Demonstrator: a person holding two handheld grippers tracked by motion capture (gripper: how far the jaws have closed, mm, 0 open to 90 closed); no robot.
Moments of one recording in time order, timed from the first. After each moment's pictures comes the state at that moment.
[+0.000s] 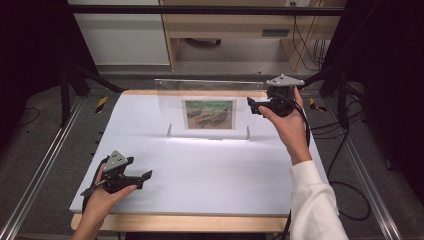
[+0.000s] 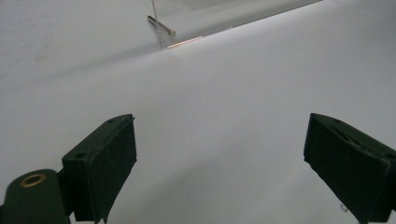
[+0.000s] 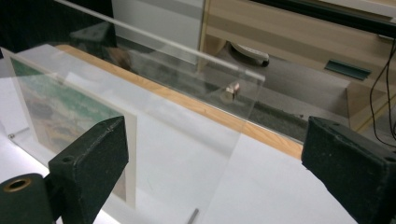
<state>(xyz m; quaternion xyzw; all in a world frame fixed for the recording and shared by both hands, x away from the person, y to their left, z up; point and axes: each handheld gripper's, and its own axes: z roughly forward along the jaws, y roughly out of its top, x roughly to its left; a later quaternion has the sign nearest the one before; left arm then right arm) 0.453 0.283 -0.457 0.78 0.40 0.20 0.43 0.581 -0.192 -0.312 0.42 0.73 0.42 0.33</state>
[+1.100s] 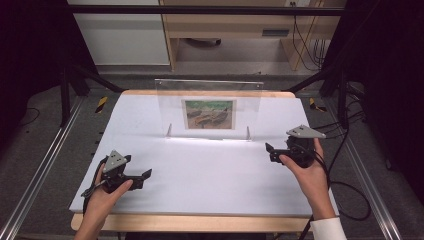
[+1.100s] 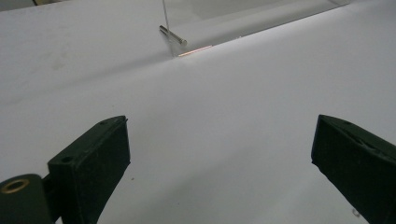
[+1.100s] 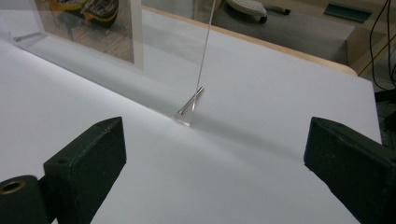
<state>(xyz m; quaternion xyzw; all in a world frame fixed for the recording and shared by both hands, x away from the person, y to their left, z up) 0.453 0.285 -0.458 0.77 0.41 0.23 0.43 0.481 -0.240 -0.391 0.46 0.74 0.39 0.30</state>
